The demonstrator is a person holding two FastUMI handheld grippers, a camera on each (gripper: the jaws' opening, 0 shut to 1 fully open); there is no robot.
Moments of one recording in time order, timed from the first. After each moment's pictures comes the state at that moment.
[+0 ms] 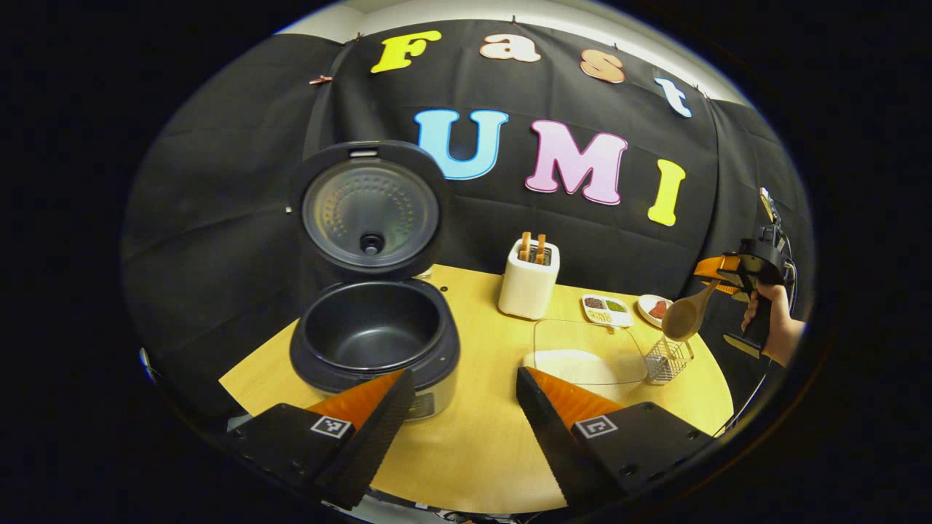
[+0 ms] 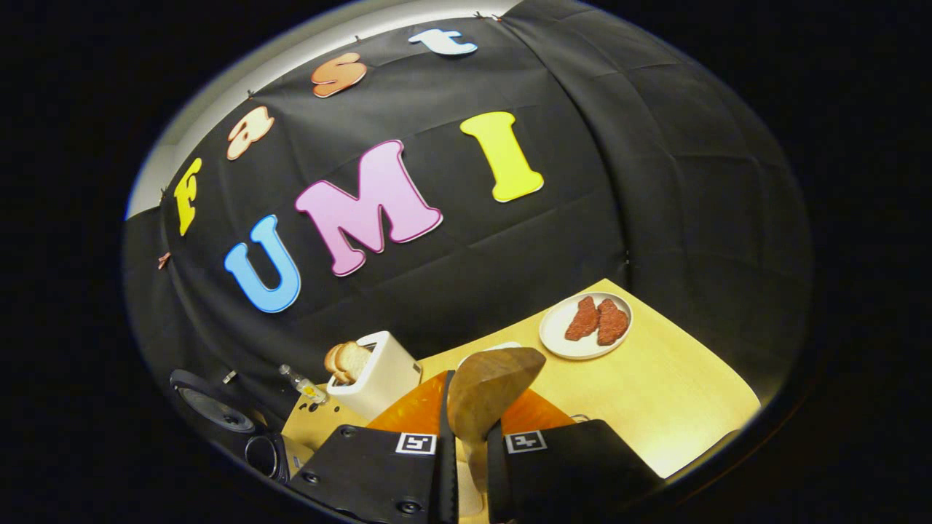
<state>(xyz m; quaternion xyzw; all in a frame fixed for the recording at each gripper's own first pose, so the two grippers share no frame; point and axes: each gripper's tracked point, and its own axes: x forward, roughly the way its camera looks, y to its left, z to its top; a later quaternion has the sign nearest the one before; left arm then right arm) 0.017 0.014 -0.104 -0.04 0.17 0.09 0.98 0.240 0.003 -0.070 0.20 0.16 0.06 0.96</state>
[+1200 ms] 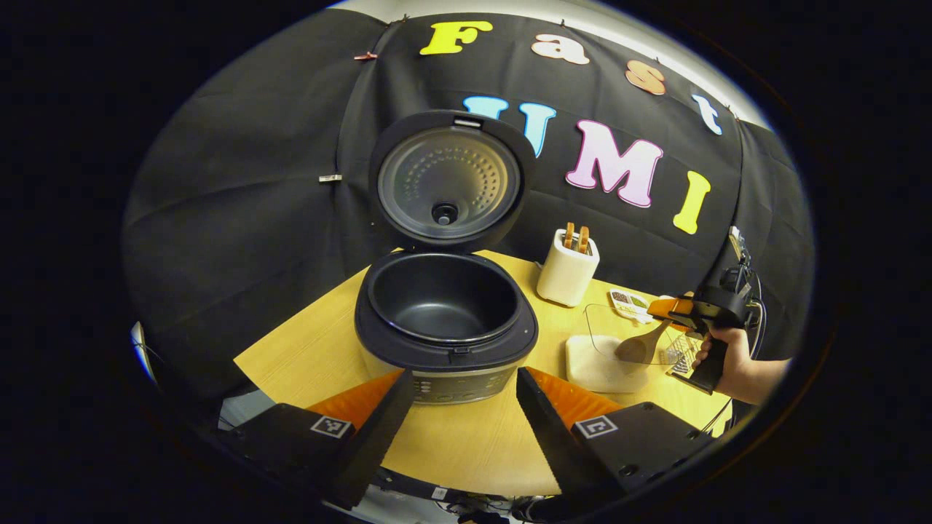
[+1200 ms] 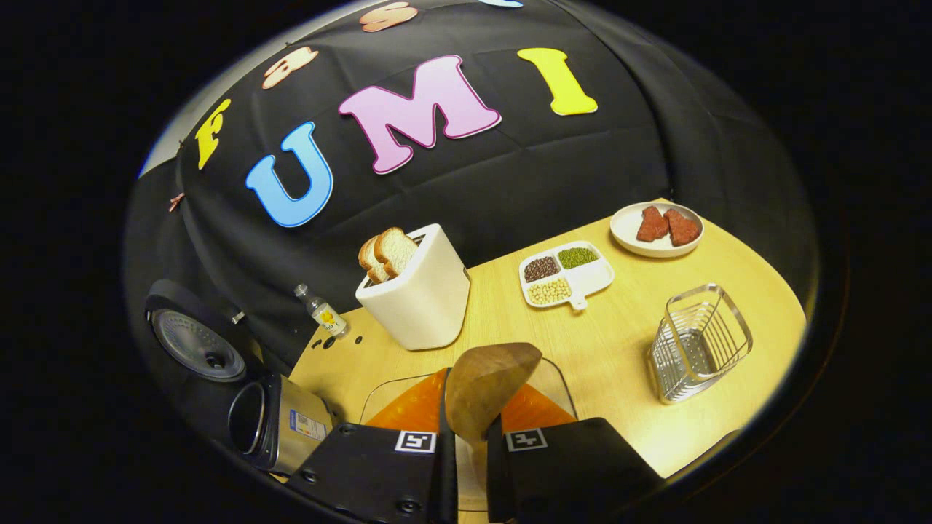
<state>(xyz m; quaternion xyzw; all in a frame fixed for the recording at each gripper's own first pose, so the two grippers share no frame) -0.024 0.092 -0.136 -0.09 0.20 0.11 0.97 0.196 0.155 -0.210 0.19 0.28 0.11 0.94</state>
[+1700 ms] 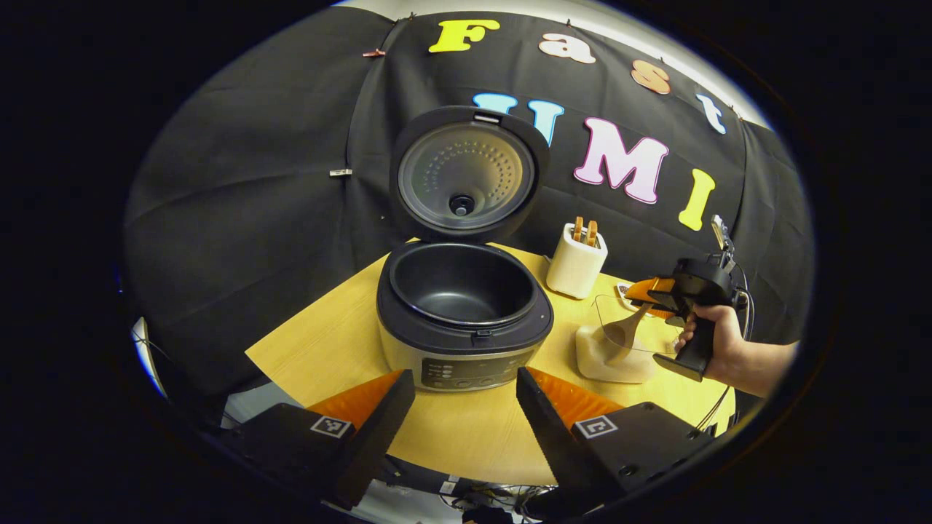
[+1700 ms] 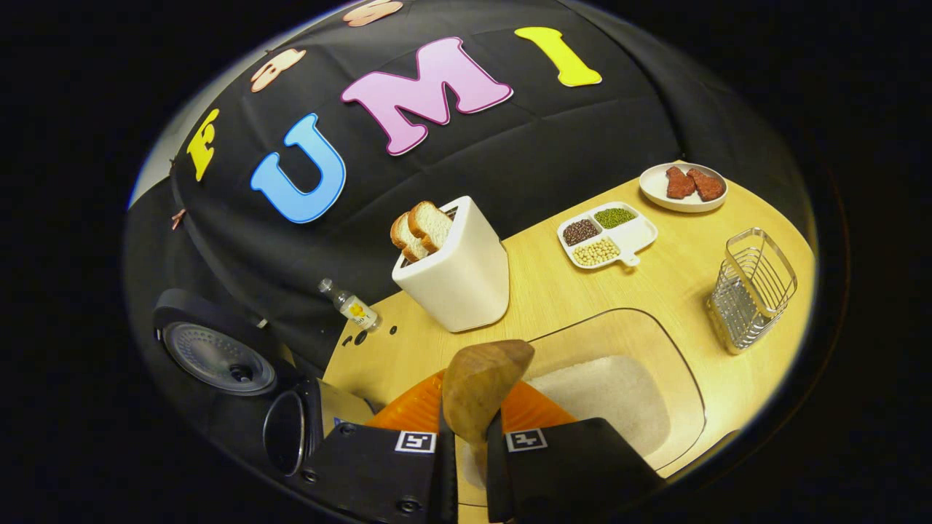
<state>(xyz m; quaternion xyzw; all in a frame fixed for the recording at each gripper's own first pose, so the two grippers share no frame) -0.045 0.106 -0.144 -0.09 0.20 0.12 0.97 0.191 0.224 -0.217 0.25 0.31 0.12 0.91</state>
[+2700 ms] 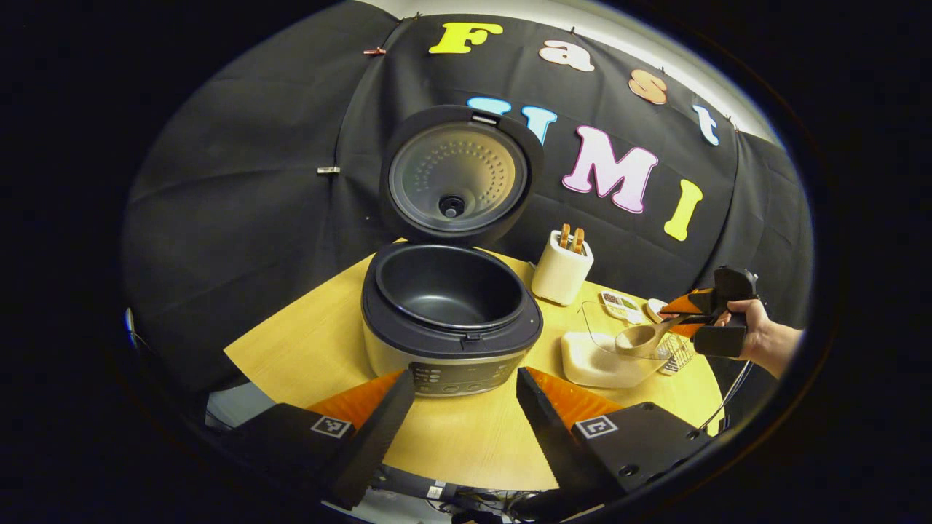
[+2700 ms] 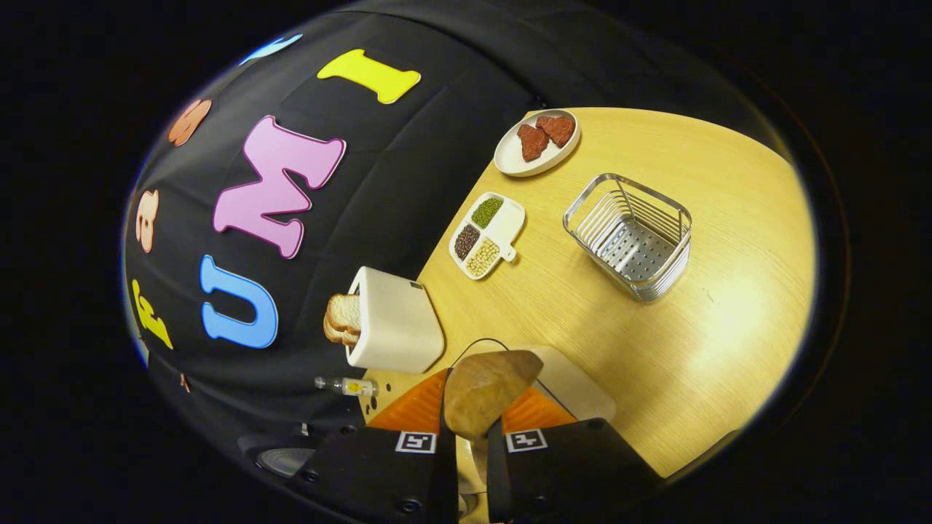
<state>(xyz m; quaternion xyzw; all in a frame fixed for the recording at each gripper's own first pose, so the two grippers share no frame) -0.035 0.099 -0.151 -0.11 0.19 0.08 0.97 0.187 0.098 -0.197 0.46 0.35 -0.05 0.81</state>
